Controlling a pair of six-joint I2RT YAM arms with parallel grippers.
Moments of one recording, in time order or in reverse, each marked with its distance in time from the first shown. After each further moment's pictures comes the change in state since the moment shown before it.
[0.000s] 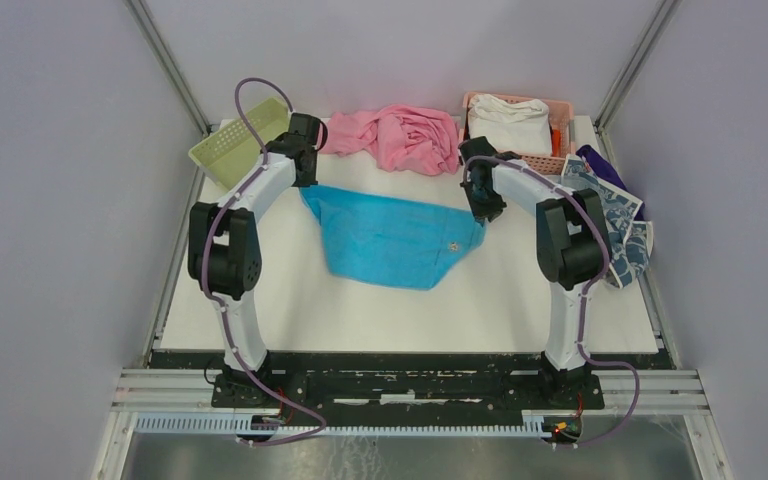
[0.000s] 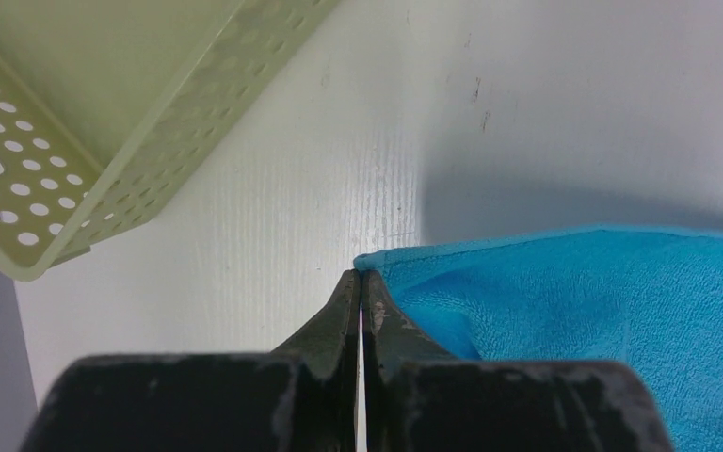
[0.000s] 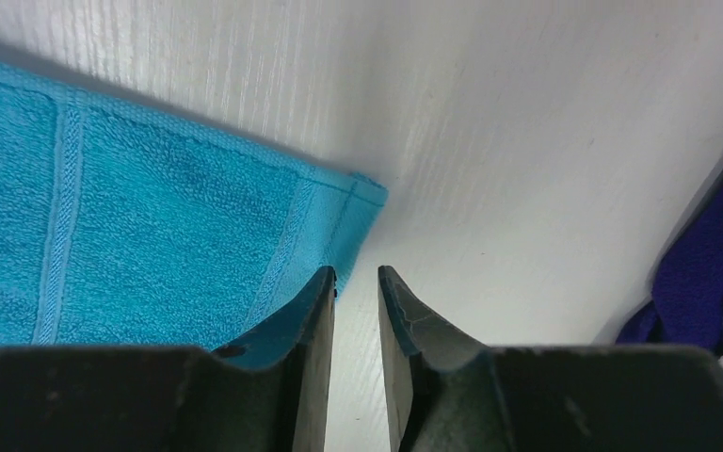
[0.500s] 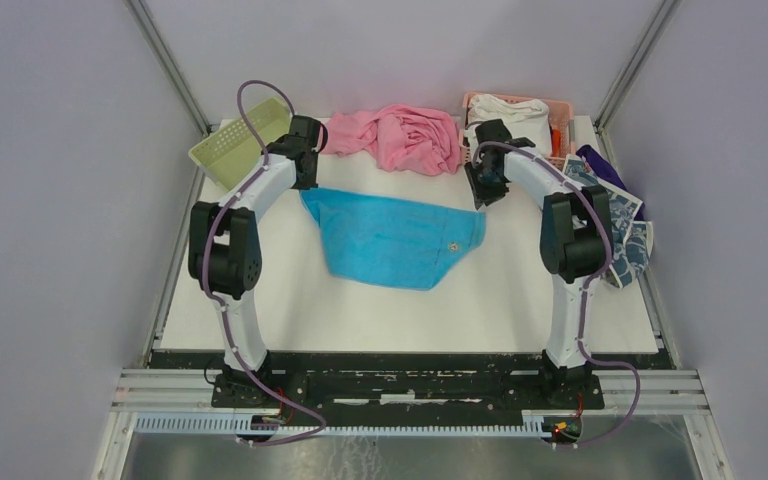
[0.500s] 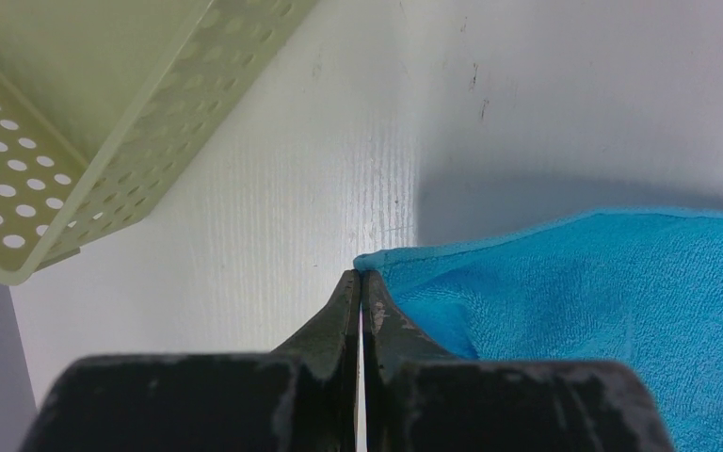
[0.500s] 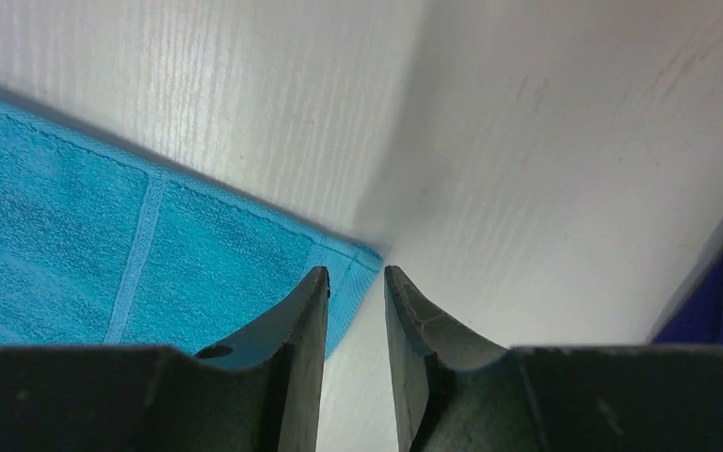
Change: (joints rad) left arm -0.002 0.005 -0.013 -0.002 0.016 0.021; right arm -0.079 0.034 0.138 0.005 -0.195 -0.065
